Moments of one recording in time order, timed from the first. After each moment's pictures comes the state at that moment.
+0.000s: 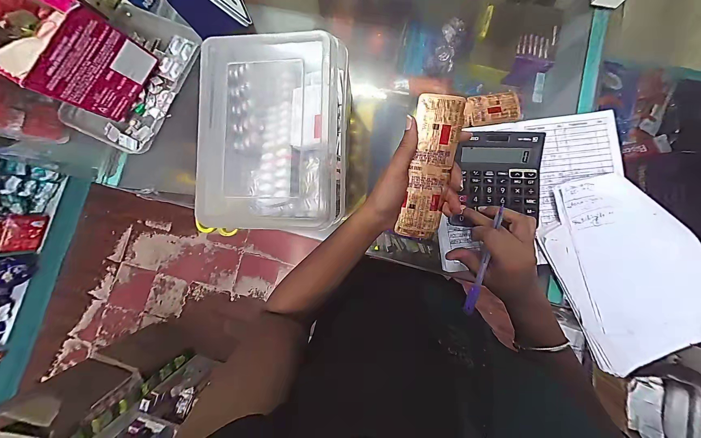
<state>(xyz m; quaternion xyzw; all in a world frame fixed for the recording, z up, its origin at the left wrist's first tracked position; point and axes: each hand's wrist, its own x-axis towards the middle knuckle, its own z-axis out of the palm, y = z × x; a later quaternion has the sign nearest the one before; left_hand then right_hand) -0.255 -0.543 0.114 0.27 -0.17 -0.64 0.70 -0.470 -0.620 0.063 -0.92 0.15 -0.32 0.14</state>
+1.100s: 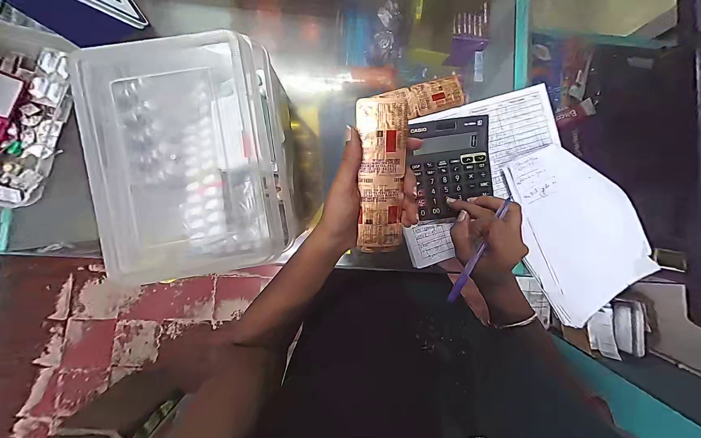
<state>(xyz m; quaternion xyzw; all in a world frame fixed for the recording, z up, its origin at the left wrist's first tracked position) -0.258 -0.532 0.111 0.23 -0.18 -0.66 0.69 -0.477 -0.619 0.061 -0.85 0.24 -0.45 0.12</state>
